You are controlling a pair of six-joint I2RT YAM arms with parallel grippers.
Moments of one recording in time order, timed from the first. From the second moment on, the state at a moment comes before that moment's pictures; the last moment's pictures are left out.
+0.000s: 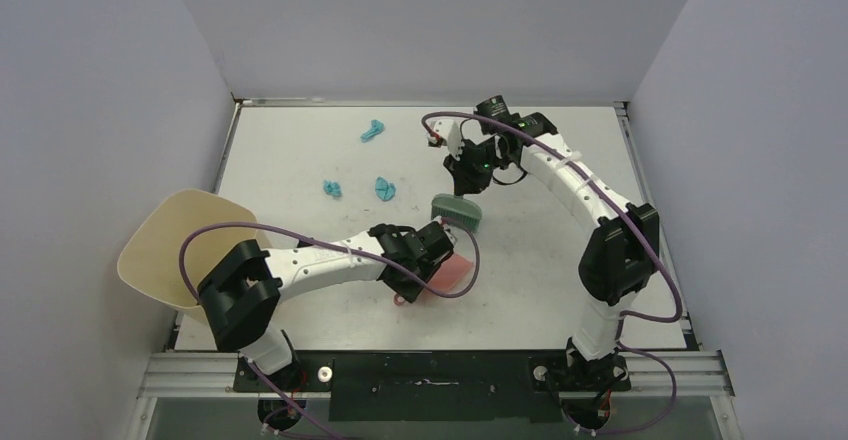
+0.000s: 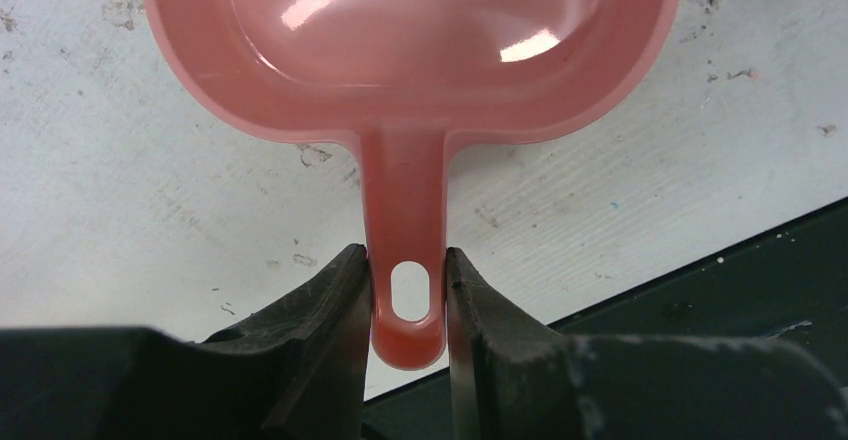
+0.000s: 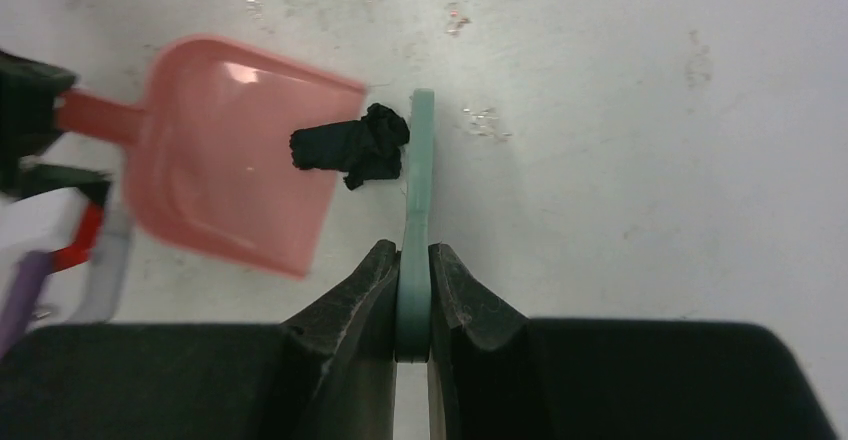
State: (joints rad) left arm -1.06 1.60 1.09 -0.80 -0.15 -0.36; right arm 0.48 1.83 1.70 -0.91 -0.45 -0.67
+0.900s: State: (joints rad) left arm -1.19 1.53 1.07 -0.76 -0.26 -0.47; right arm 0.19 1.91 1.69 -0.59 0.08 -0.80
